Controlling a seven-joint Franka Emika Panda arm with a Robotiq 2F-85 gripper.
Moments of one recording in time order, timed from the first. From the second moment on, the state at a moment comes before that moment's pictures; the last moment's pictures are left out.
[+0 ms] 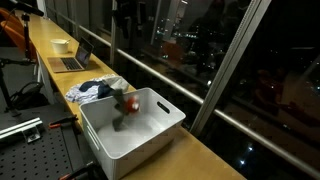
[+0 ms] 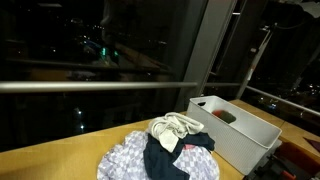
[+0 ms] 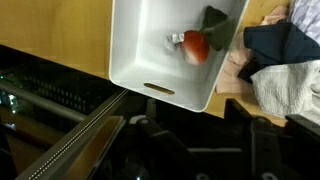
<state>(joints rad) 0.13 -0.14 0.11 -1.99 -0.35 1.98 0.02</state>
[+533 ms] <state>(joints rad) 0.16 -0.11 0.17 -1.94 -0.35 2.00 0.01</state>
